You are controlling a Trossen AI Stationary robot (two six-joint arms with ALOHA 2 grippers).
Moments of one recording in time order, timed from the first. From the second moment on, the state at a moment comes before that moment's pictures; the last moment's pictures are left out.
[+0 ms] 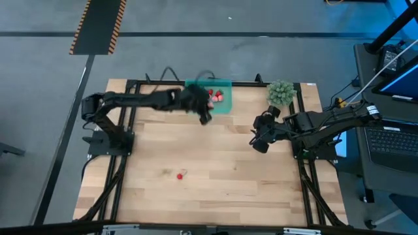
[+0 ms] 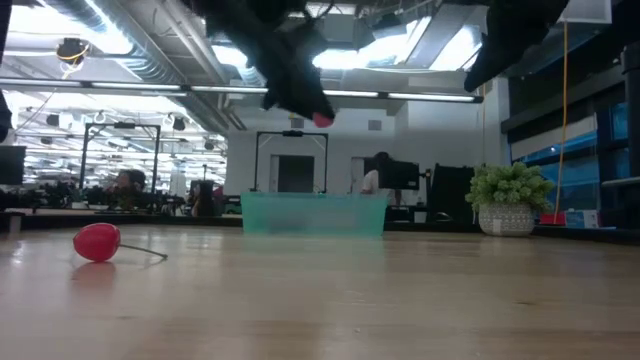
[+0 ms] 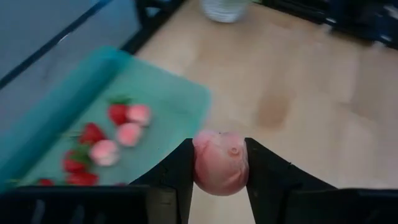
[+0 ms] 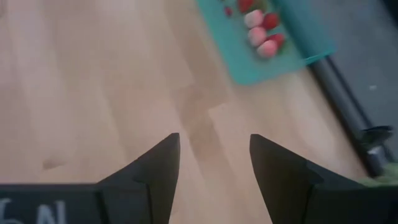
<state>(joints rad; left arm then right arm) 0.27 1.59 1.20 -0.28 -0.14 -0.17 0.22 1.16 1.04 -0.92 0.53 0.40</state>
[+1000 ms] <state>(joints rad) 0.64 1.97 1.56 -0.88 0.02 0.01 -0.14 1.16 1.04 -0.89 0.70 0.25</state>
